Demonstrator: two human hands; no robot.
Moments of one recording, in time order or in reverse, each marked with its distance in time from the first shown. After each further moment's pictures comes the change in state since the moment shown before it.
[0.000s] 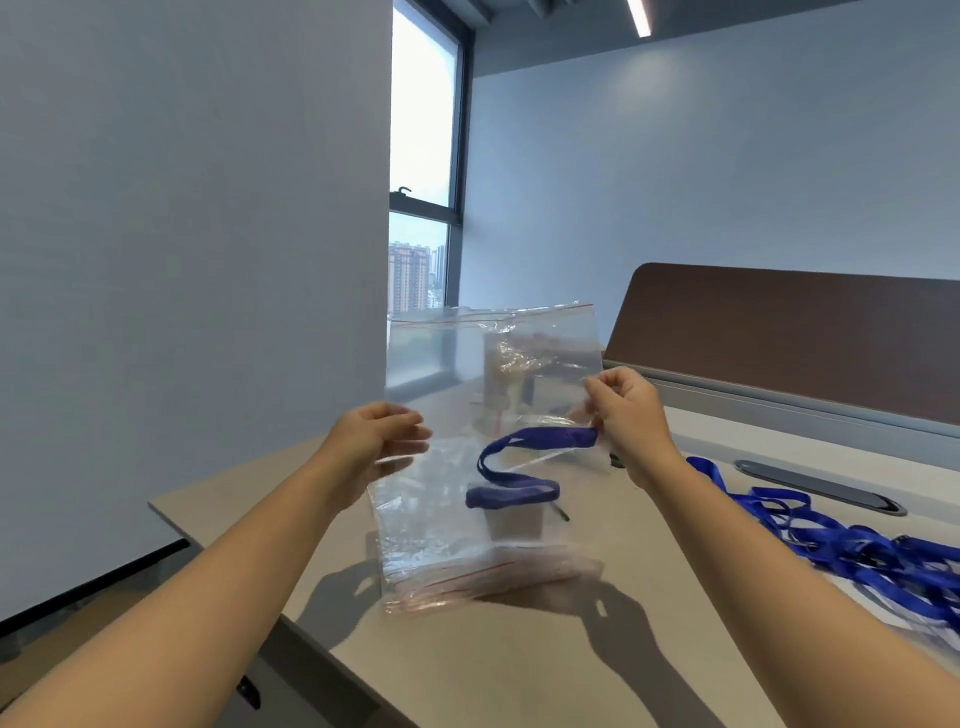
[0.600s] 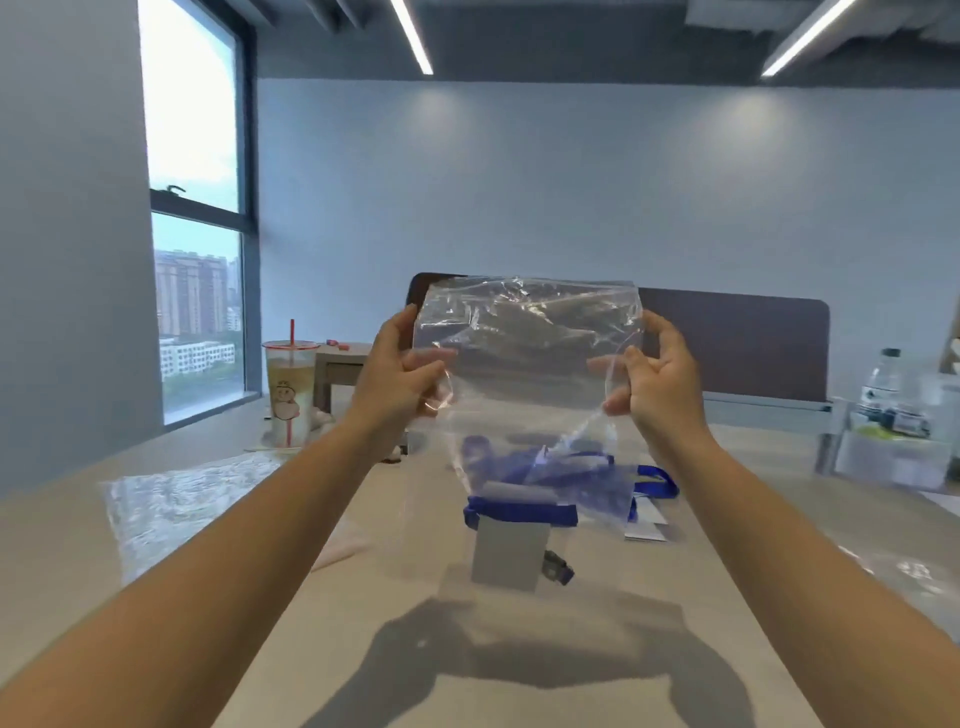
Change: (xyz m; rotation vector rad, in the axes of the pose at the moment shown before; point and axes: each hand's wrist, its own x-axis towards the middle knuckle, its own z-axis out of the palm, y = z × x) left_hand -0.072 0.051 0.190 -0.116 -0.362 0.417; right_hand -0.099 -0.045 -0.196 -0.139 0.483 -0.115
